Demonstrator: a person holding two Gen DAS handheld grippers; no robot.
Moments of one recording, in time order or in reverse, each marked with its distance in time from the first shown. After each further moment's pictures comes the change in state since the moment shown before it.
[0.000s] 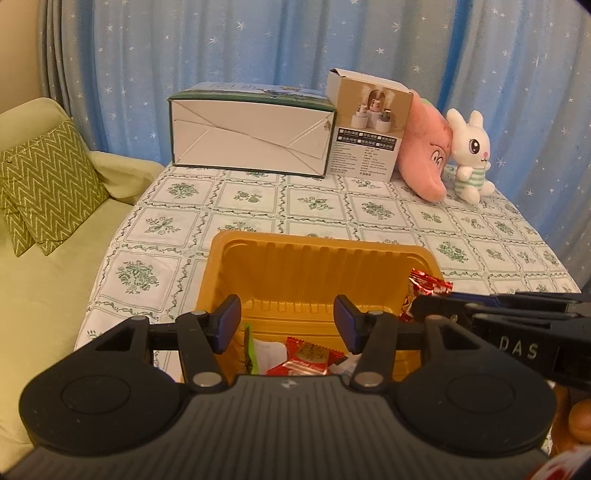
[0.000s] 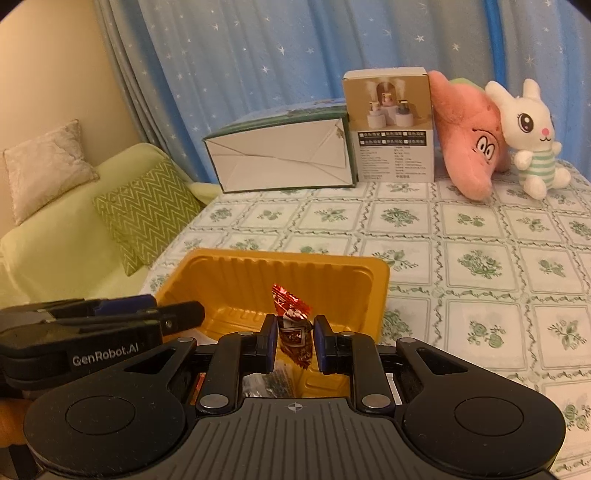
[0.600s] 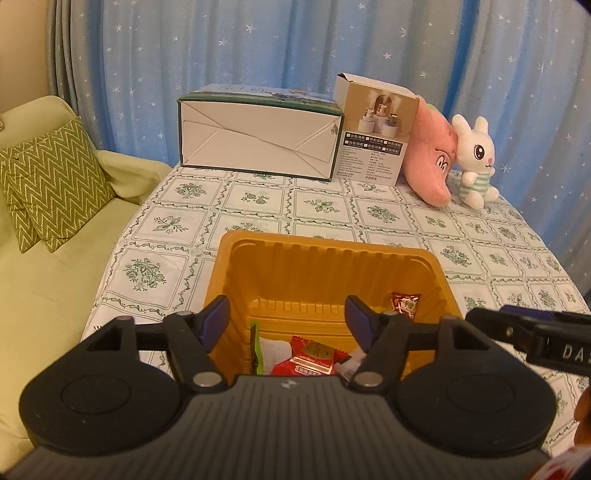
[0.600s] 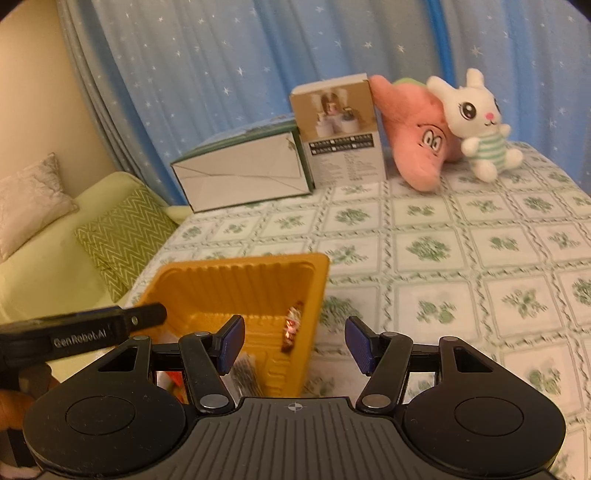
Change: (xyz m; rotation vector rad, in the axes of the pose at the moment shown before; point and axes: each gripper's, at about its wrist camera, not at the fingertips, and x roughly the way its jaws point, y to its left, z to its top) left arm -0.006 0.000 -0.003 -0.016 -0.016 0.006; right arm -0.039 -0.029 -0.014 0.098 -0.050 -0.061
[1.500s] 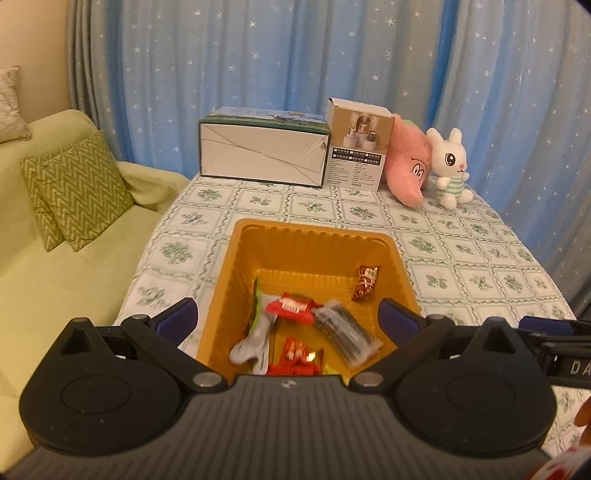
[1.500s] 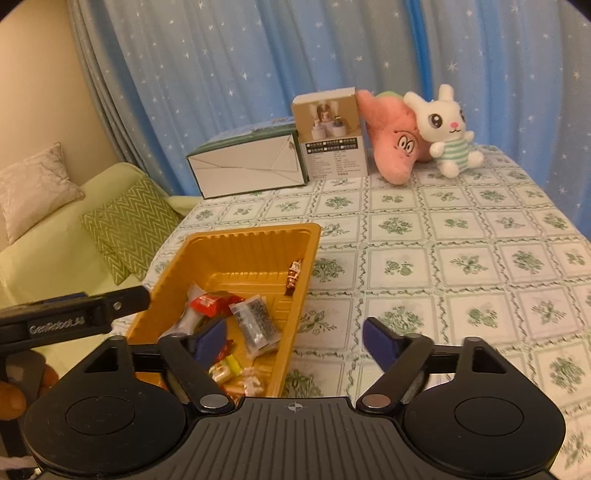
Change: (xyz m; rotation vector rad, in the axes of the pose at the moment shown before) left arm -0.120 -0.021 -0.038 -0.008 -0.043 0.038; right arm -0.106 0.026 -0.037 -0.018 0.005 -0.045
